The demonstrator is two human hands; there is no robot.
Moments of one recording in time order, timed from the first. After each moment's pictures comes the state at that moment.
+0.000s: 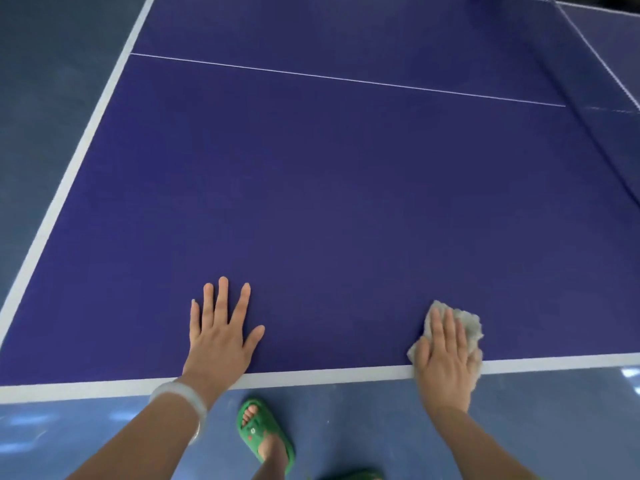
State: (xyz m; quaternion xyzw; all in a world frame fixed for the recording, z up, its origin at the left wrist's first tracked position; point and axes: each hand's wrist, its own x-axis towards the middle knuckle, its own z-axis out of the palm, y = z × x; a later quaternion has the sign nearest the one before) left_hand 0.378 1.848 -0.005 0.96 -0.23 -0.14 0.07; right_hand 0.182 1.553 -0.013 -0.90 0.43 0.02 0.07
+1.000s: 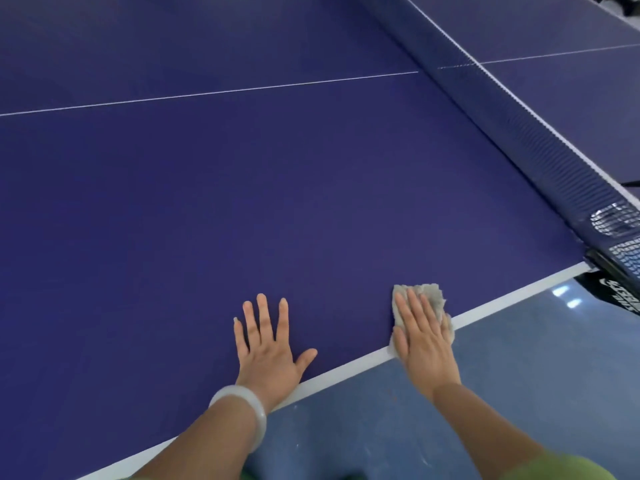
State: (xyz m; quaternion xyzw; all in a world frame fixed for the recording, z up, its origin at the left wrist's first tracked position) left_hand 0.279 1.593 -0.013 0.90 -0.36 -0.24 0.00; right_hand 0.083 1.390 -0.027 -0.92 0.38 0.01 0.08
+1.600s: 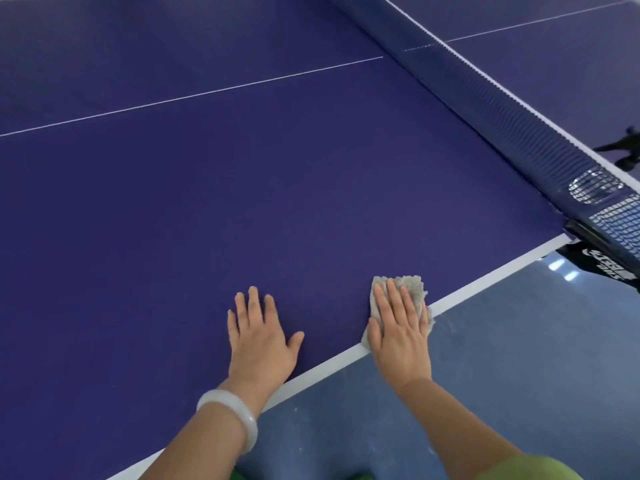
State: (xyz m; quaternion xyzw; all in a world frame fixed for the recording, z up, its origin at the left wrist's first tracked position) left_hand 0.265 1.544 0.007 0.91 -0.35 -0.21 0.02; right_hand 0.089 1.395 -0.030 -0.90 0.43 -0.03 0.09
